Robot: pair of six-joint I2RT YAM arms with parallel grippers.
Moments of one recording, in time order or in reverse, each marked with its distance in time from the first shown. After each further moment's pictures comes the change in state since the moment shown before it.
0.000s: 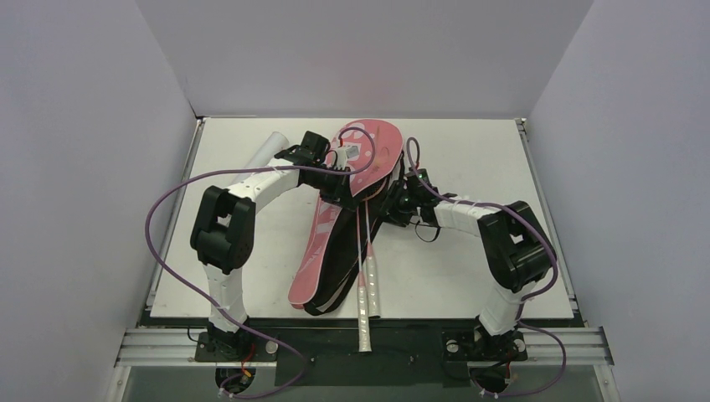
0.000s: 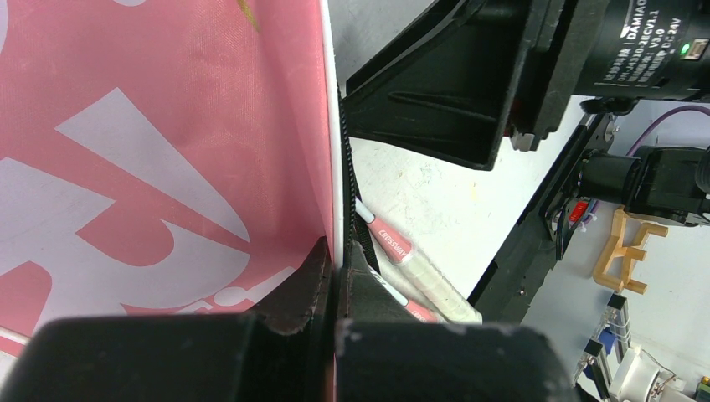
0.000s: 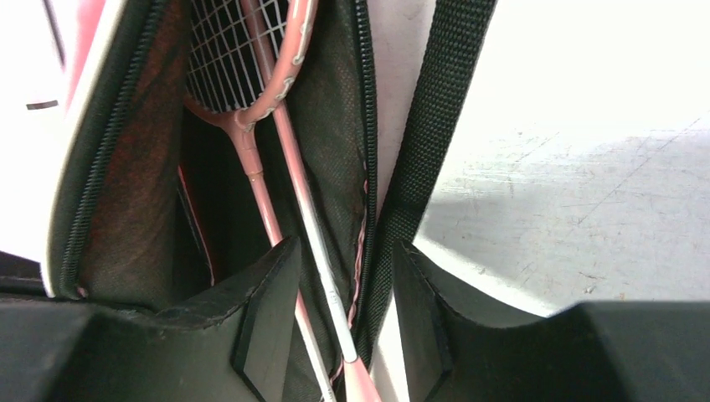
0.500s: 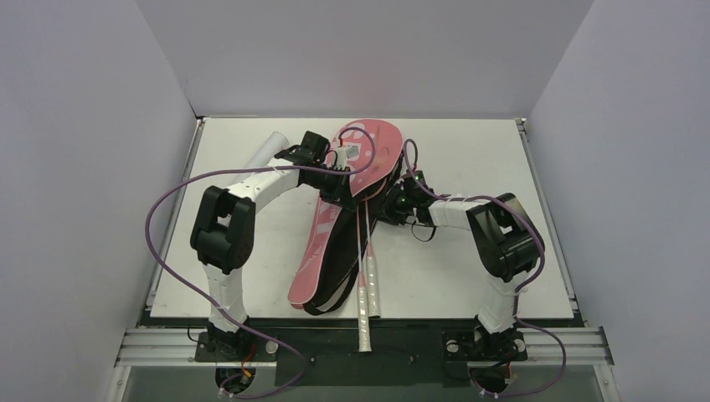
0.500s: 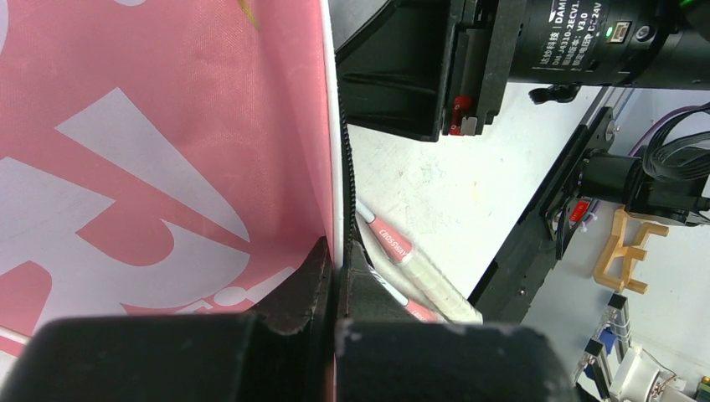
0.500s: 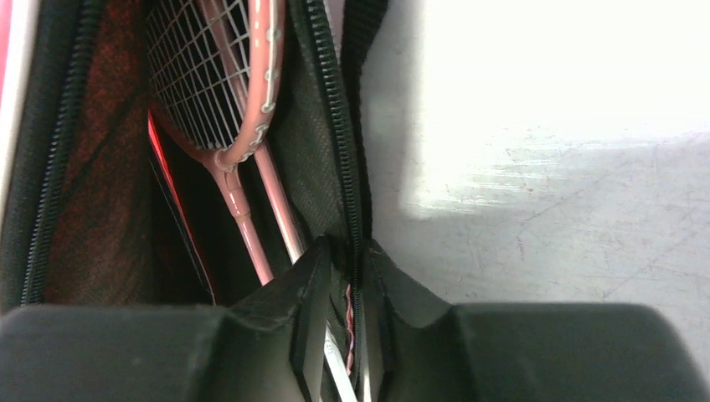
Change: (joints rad) left arm 0.000 0.000 0.000 -0.001 0.000 0.000; right arm 0.000 0.103 0.017 0.097 -0.023 0.046
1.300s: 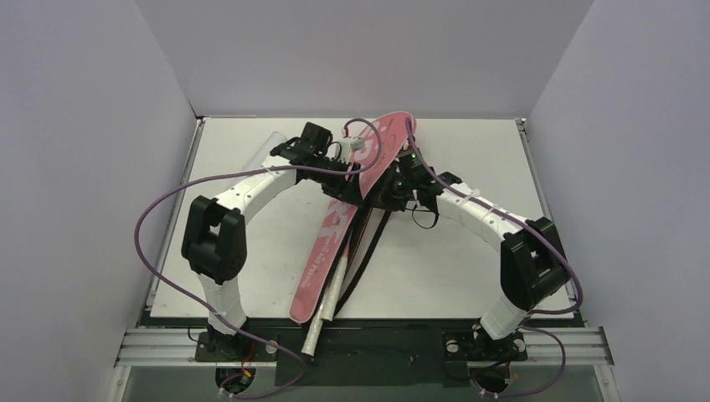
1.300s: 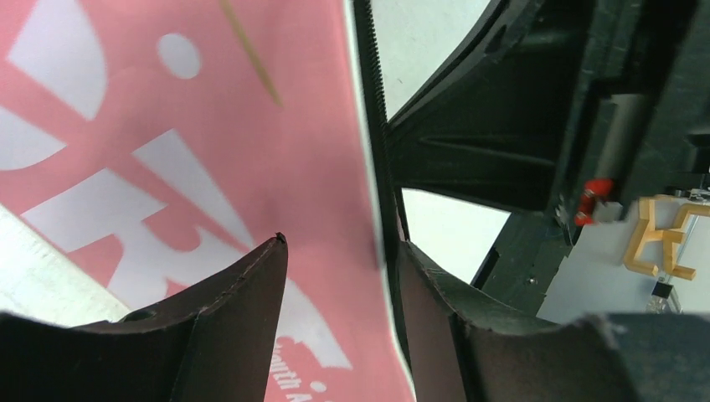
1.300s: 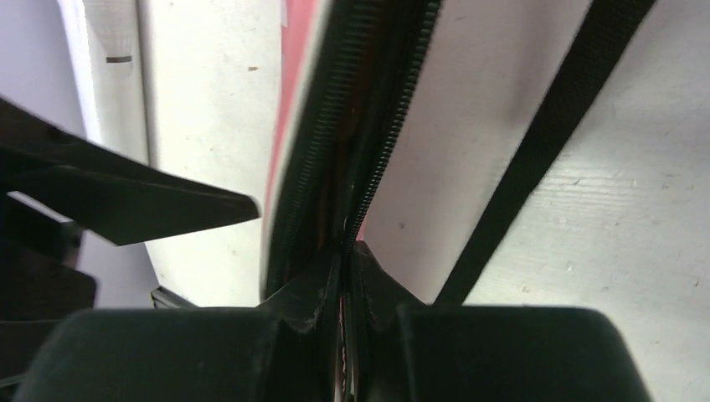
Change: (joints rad) left arm -0.027 -0.098 0.051 -0.070 -0.033 0.078; right arm 0.077 -0.227 0.202 -0.451 0.076 -0.060
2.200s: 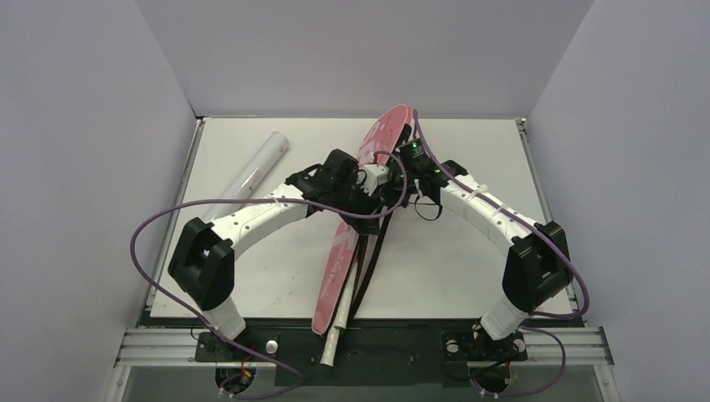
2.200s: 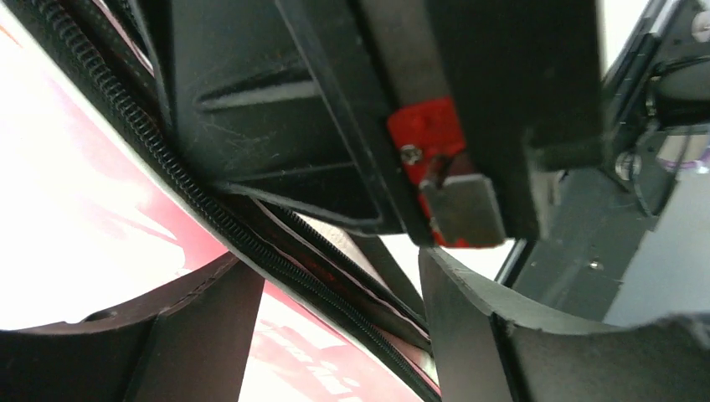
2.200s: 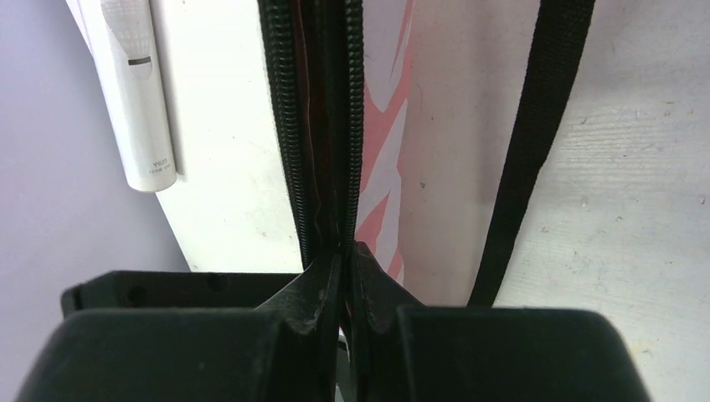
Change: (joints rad) left arm -0.239 -0.177 -0.187 0.106 -0.204 0.049; right arm 0.018 -0.025 0.158 -0.232 0.000 0.083
